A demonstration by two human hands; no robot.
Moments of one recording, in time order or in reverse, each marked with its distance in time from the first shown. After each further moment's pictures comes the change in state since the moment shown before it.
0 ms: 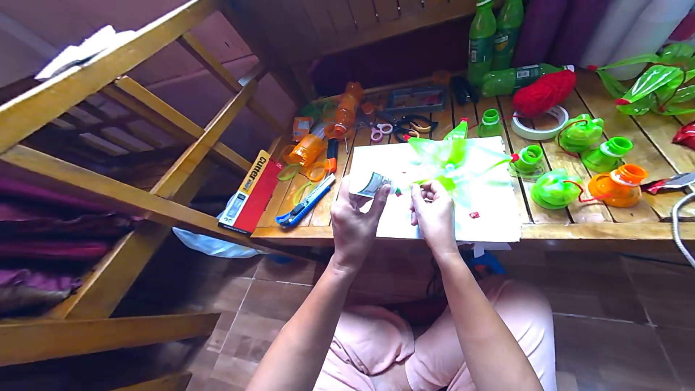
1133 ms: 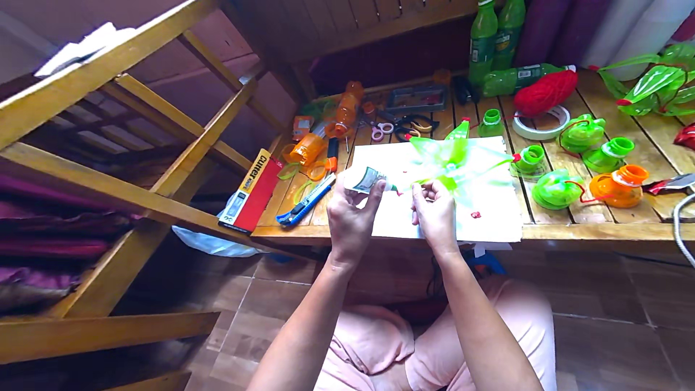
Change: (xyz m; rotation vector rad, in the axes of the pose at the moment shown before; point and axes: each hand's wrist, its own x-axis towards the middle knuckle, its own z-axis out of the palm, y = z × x) left_hand 0.005 -0.002 -0.003 -0.030 -0.005 -0.037; right_hand 0.000 0.001 0.001 0.006 0.006 0.009
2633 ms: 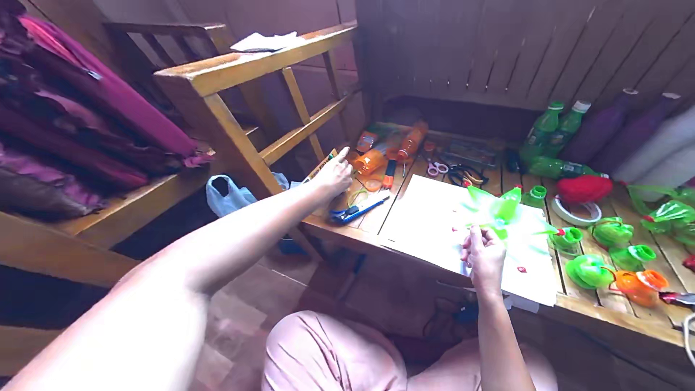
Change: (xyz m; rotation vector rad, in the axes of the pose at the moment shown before) left_hand 0.123 -0.085 -0.147 1.582 -1.263 0.067; right_hand 0.004 -0.003 0.003 -0.061 0.059 -0.081
